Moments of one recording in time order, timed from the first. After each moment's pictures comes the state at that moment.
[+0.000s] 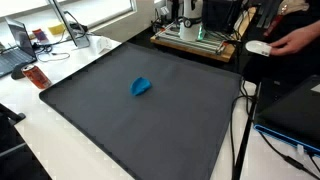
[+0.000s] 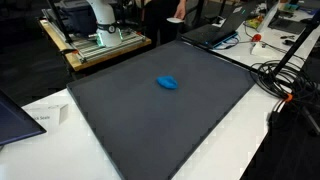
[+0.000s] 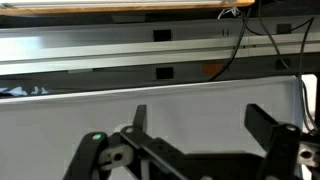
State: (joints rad) arm 0.07 -0.75 0.04 -2.78 0.15 1.84 0.10
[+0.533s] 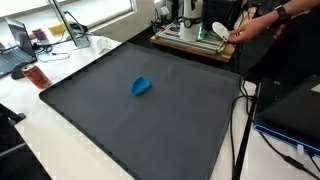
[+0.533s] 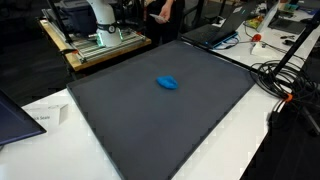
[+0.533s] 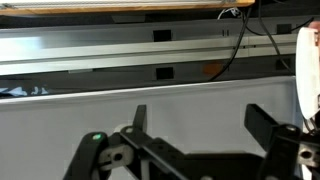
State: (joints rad) arm 0.07 -0.75 0.04 -2.78 0.15 1.84 0.10
